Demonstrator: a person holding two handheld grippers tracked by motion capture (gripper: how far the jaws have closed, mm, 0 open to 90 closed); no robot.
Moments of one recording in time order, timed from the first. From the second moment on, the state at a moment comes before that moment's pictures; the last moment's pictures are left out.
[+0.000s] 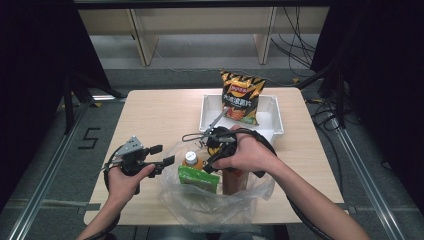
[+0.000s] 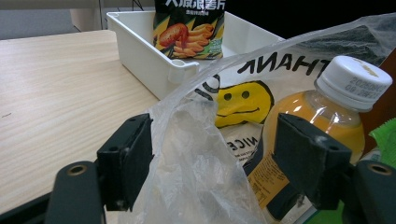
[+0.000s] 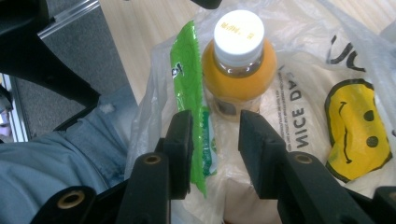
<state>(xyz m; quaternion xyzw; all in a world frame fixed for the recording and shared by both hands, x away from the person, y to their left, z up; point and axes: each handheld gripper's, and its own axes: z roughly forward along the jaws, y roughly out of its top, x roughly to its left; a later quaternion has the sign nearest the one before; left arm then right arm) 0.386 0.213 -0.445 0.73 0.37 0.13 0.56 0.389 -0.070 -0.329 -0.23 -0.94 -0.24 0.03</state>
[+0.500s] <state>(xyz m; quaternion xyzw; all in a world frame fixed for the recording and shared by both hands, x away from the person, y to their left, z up) 0.386 0.213 -0.445 0.73 0.37 0.13 0.56 0.388 -0.059 -0.336 -0.21 -0.95 -0.22 0.04</state>
